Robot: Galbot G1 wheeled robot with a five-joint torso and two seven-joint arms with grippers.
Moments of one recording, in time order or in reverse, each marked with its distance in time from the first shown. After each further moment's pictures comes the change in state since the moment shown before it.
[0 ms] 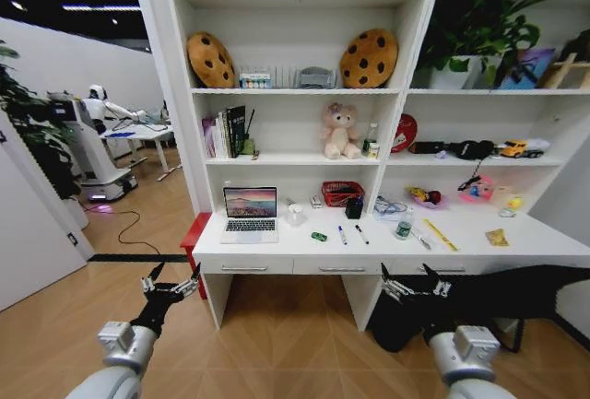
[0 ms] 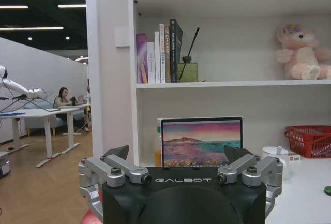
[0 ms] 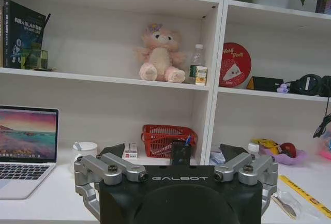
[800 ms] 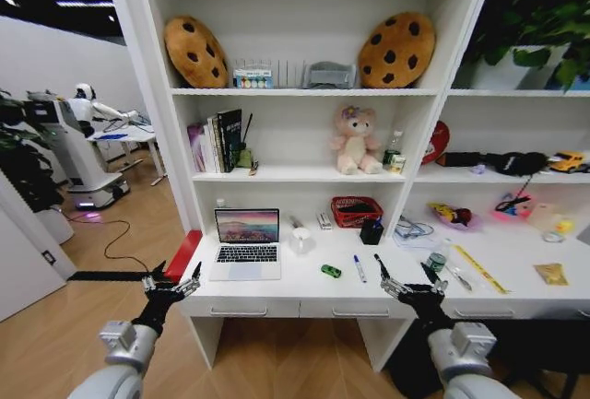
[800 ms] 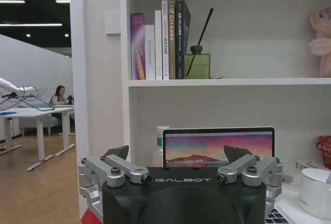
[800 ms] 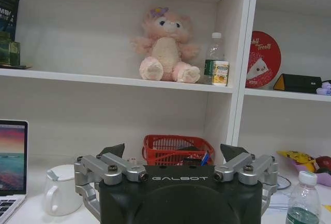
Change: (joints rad) left arm -0.011 -0.012 0.003 0.009 0.004 -0.001 0.003; right arm 0.021 -0.014 0.003 -0.019 0.019 -0.003 0.002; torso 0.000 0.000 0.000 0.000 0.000
